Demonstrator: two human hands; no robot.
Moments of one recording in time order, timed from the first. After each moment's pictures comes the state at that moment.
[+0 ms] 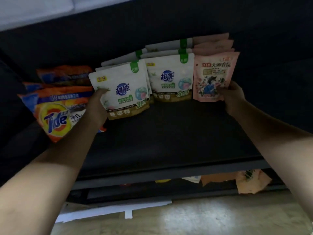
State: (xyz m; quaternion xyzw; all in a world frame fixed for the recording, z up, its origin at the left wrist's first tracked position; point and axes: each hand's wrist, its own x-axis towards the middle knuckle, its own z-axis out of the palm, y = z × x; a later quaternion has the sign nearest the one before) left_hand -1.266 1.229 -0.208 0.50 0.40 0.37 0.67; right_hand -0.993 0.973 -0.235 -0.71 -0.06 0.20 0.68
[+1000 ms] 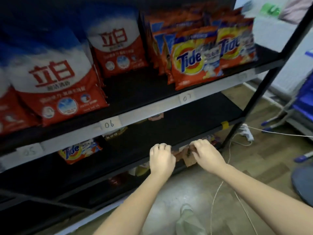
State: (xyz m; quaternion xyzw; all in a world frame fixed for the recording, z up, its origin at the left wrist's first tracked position) left_hand -1.326 0.855 -0.020 0.98 0.16 0.03 0.07; right_hand -1.232 0.700 -0.018 -0.93 -0.35 0.06 0.13
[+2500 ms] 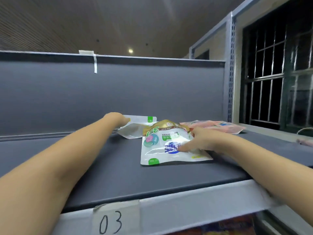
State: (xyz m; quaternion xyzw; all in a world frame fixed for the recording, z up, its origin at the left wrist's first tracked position) left_hand -0.945 1.054 0.511 0.90 0.41 0.13 0.08; right_hand -0.873 0.779 0.479 -0.92 -0.34 0.01 0.21
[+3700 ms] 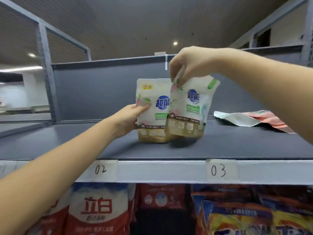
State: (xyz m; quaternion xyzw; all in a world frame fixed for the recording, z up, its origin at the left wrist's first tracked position) left_hand -1.202 1.050 0.499 0.75 0.16 0.30 0.57; right_hand -1.073 0.880 0.622 -0.70 -0.66 -0.22 0.12
